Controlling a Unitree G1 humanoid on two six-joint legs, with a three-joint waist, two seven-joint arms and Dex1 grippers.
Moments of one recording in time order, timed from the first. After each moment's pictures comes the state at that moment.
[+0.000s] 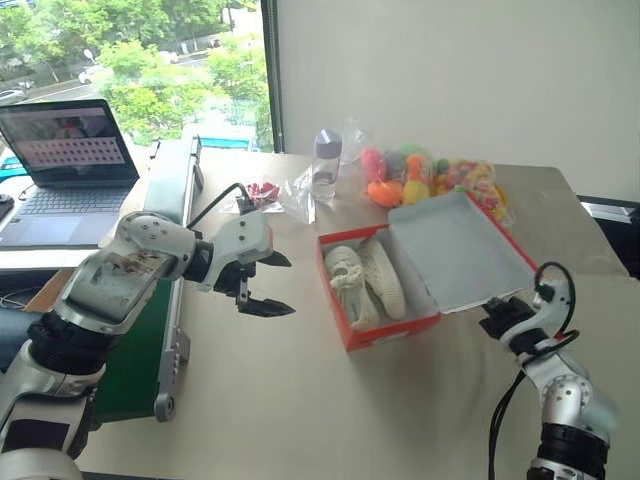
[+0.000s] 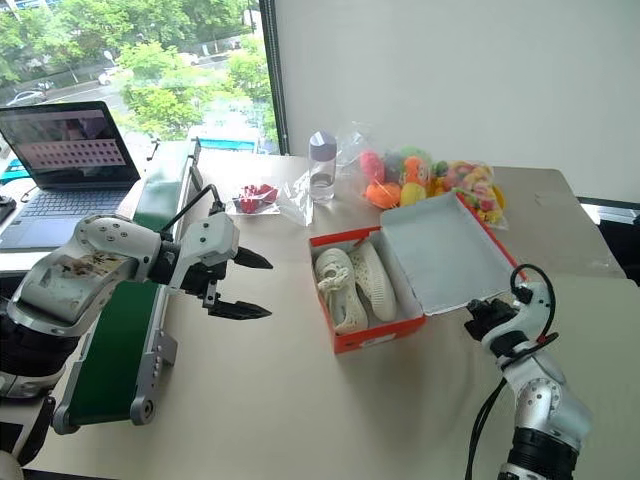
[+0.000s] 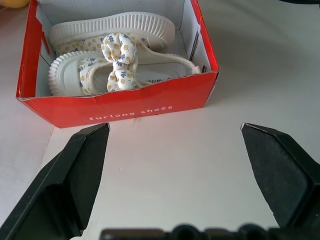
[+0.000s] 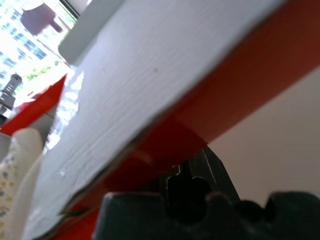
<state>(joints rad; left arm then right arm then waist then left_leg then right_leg) -0.67 0.87 -0.25 -0.27 -0.35 0.73 -1.24 -0.21 -0.35 -0.61 0.02 0.73 0.65 0.55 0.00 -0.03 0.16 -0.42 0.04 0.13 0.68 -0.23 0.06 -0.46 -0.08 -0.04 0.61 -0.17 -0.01</state>
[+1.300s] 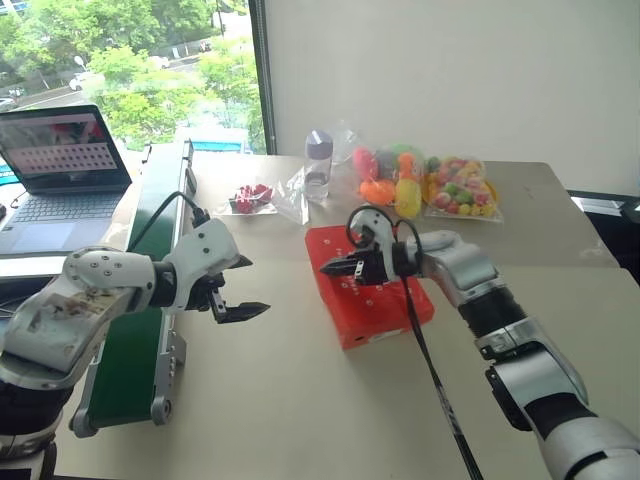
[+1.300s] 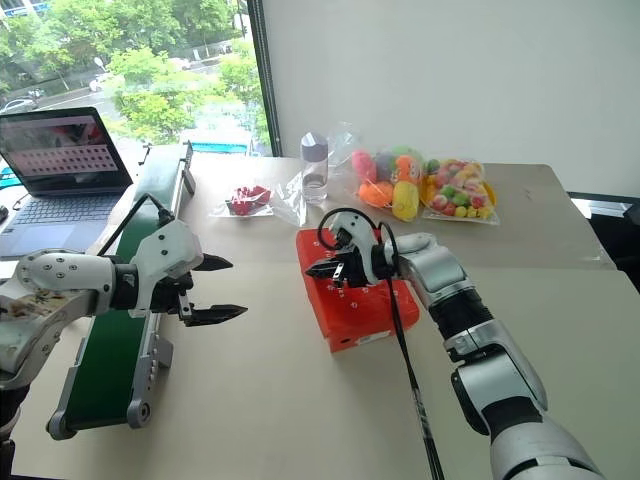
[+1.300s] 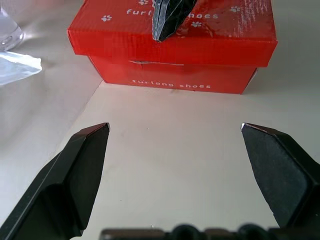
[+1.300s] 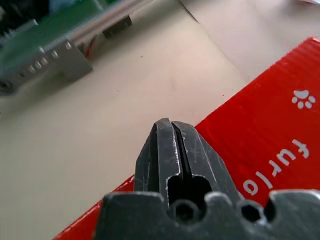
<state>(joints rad) -0.39 0.97 0.01 -0.57 -0.46 0.94 -0.95 -0.88 -0.44 0.43 0.42 0.26 0.50 1.05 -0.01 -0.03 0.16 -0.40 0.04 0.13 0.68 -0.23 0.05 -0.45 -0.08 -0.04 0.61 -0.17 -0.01</state>
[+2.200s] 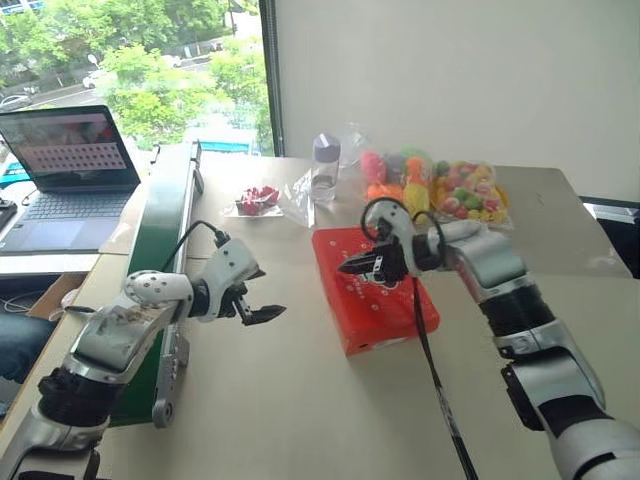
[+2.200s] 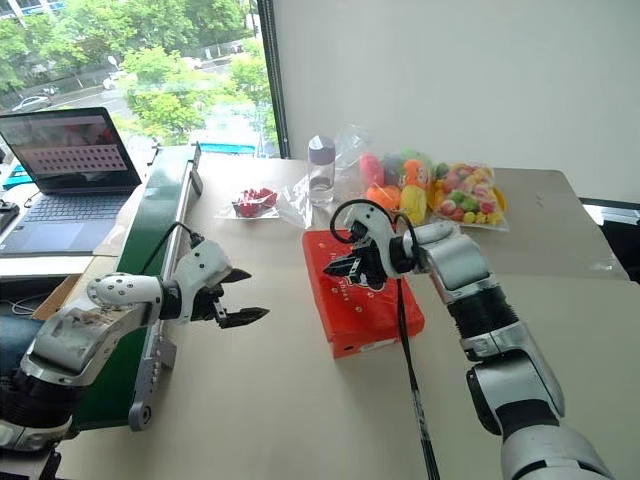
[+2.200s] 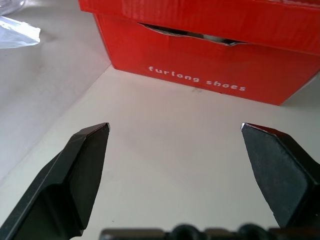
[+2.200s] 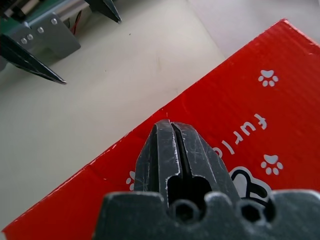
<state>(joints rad) -0.39 0.79 -0.14 -0.31 -0.34 0.75 -0.83 -0.85 -0.51 0.24 0.17 0.29 0.84 1.13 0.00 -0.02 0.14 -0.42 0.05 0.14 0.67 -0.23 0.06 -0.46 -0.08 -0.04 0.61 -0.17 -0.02</state>
